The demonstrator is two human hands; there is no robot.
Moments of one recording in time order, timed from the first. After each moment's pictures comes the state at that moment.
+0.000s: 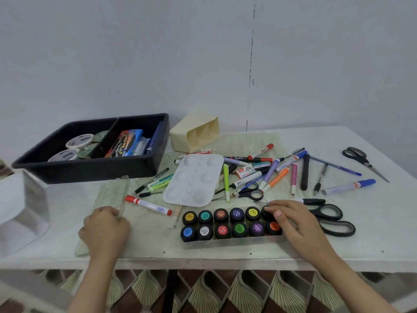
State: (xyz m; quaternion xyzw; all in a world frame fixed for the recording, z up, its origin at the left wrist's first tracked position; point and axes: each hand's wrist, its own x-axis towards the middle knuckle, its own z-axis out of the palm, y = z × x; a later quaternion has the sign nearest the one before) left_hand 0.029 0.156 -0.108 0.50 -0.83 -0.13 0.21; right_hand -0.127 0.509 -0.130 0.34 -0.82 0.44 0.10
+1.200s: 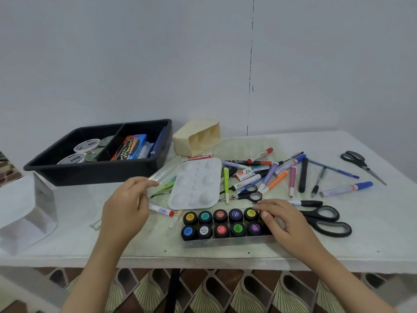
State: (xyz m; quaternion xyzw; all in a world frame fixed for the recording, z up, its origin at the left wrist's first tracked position) left_hand 0.025 0.194 -0.053 0.14 -0.92 -0.11 0.34; right_hand -0.116 0.497 -0.114 0.38 -0.82 0.42 0.09
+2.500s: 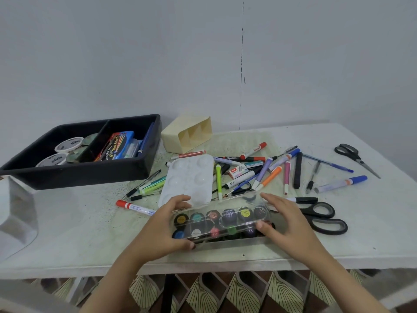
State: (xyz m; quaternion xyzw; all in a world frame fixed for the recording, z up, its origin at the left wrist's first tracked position) left_hand -0.004 0.230 -0.089 0.05 -0.92 -0.39 0.03; right_hand -0.116 0.508 -0.113 0.30 -0.85 0.43 0.00
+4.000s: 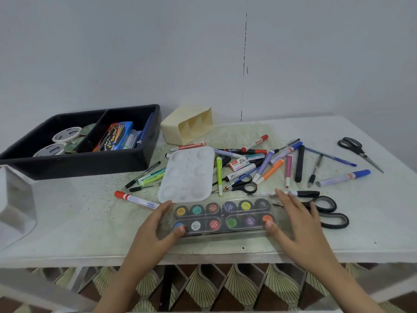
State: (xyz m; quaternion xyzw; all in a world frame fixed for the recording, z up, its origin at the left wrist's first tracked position) left_hand 0.023 0.236 -0.126 0.18 -0.85 -0.47 0.12; right_hand -0.106 0.521 -0.127 0.28 -0.91 0.30 0.05
